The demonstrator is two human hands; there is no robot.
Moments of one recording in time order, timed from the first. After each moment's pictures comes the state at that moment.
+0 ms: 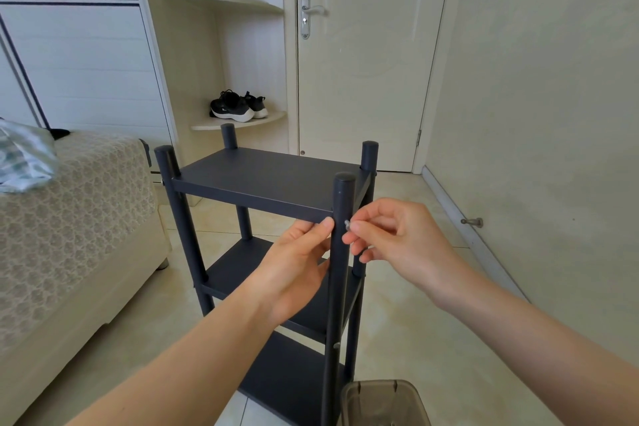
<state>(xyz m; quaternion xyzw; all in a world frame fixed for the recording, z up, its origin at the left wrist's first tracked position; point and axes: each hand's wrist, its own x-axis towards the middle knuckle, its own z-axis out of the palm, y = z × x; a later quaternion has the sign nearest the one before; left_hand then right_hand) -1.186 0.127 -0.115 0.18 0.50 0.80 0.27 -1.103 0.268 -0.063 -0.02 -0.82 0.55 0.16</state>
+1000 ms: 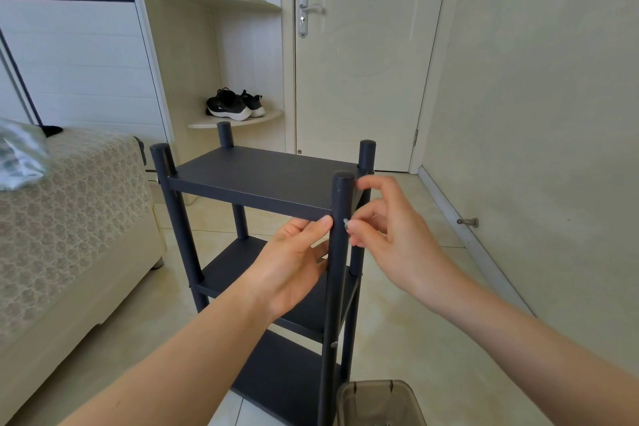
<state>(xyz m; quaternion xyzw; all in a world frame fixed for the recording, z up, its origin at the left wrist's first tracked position) -1.193 0.128 -0.116 0.19 0.48 0.81 0.28 -1.110 0.269 -0.072 0.04 -0.87 0.43 0.24</state>
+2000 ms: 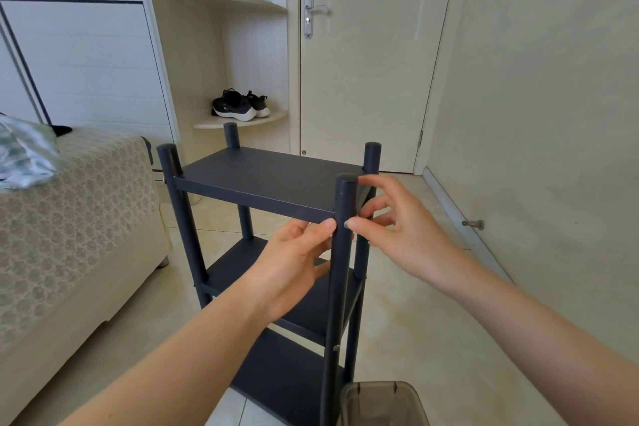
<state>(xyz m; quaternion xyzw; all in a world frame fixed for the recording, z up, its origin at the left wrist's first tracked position) -1.184 0.121 -0.107 0.16 0.56 0.78 0.24 -1.118 0.277 -0.062 0.00 -0.88 0.44 0.19</state>
